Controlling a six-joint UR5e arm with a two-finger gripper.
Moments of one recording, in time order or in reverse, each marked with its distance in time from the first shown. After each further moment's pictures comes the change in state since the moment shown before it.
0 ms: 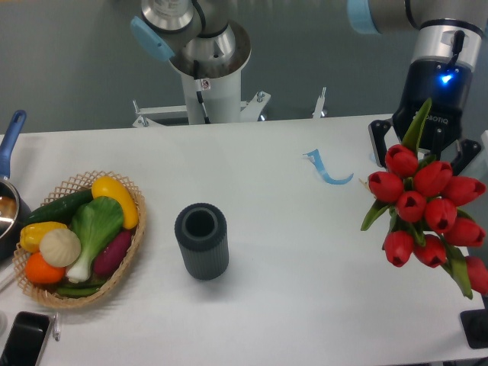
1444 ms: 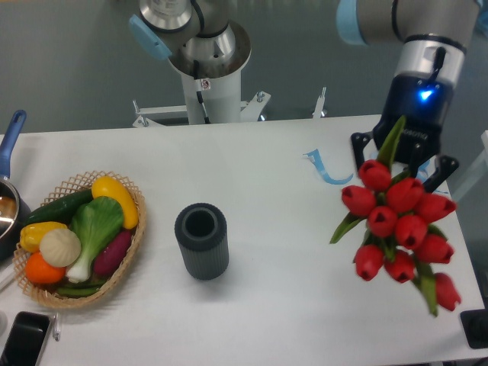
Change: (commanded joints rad) arm -0.092 -0.037 -0.015 0.072 -0.006 0.005
